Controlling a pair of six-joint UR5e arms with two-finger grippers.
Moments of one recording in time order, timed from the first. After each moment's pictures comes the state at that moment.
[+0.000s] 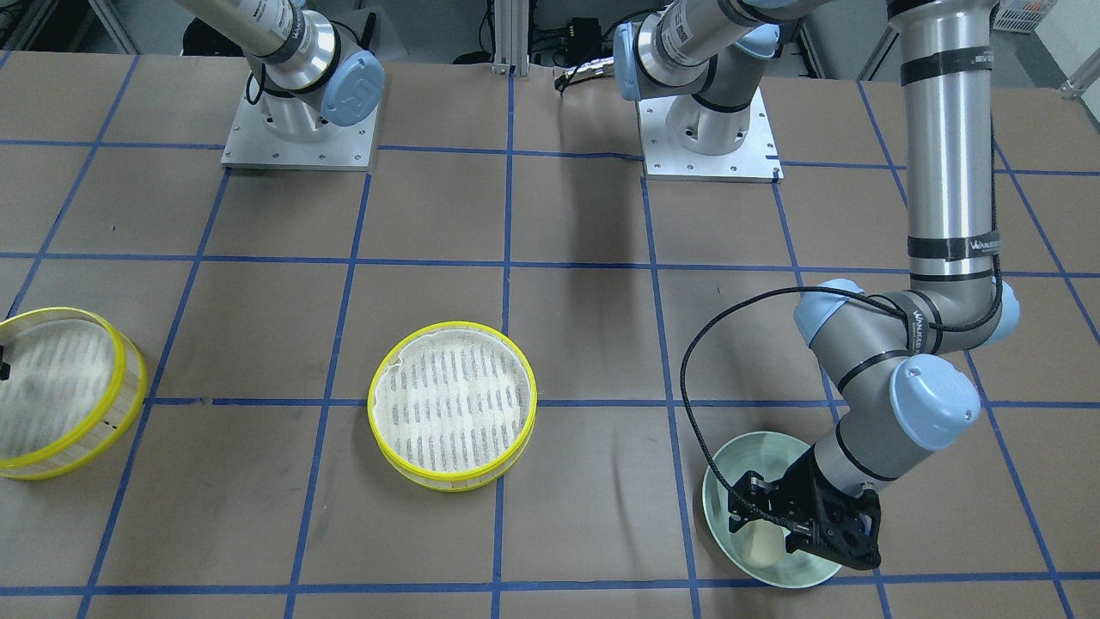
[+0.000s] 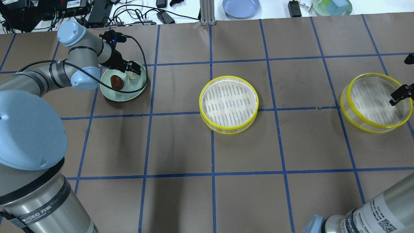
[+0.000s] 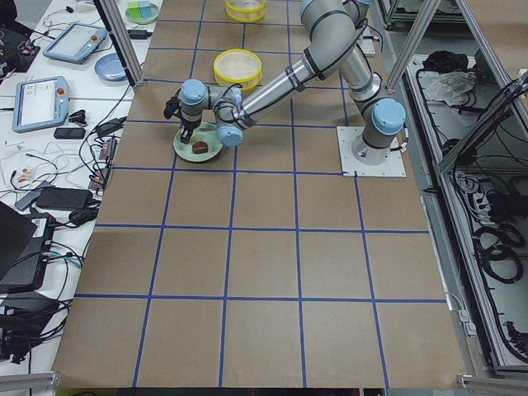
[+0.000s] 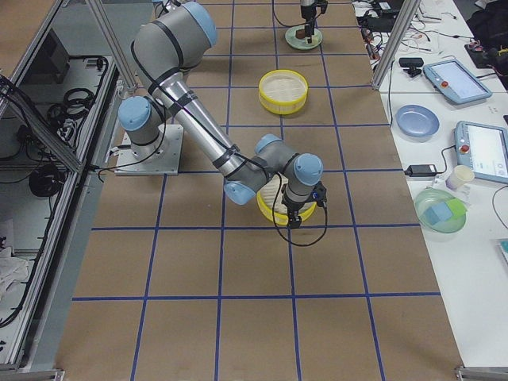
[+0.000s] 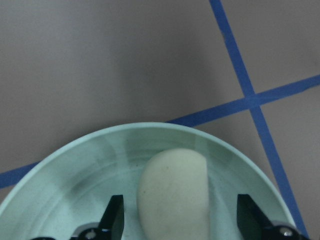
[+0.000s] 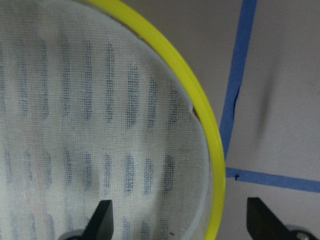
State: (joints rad) left arm -1.36 -2.22 -1.59 -0.70 1.31 0.47; right arm 0.84 -1.05 1.63 -2.09 -1.60 -0.91
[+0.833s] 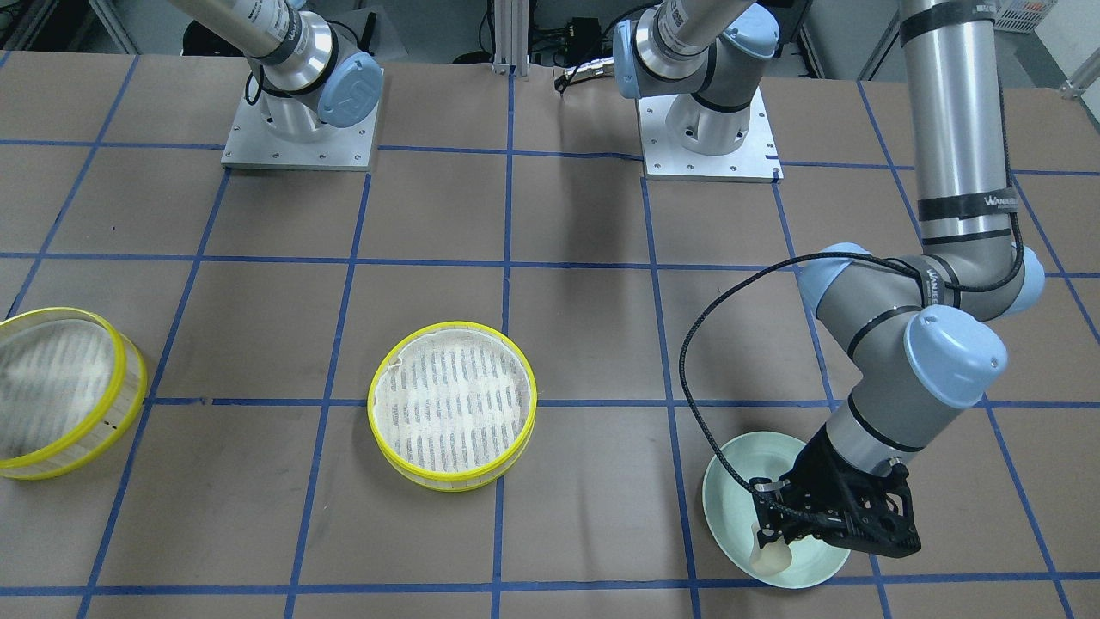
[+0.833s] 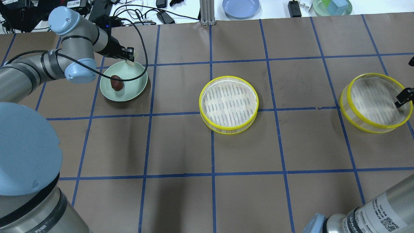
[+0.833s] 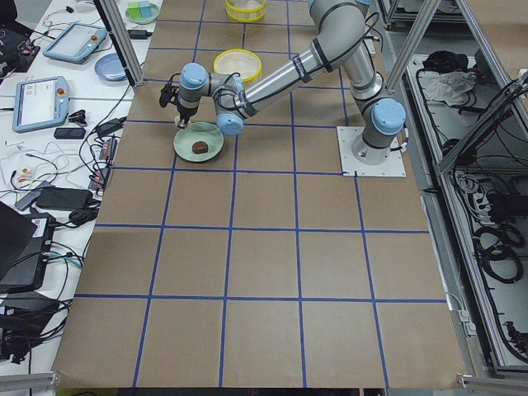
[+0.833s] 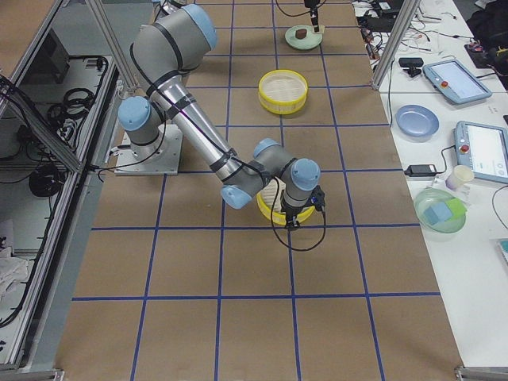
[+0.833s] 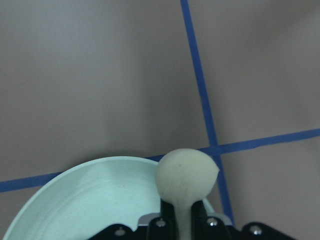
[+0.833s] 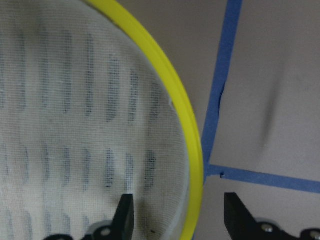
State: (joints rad) left arm -1.41 -2.10 -1.58 -0.70 1.31 0.22; right arm 0.80 -1.05 1.63 -2.11 -1.60 -0.92
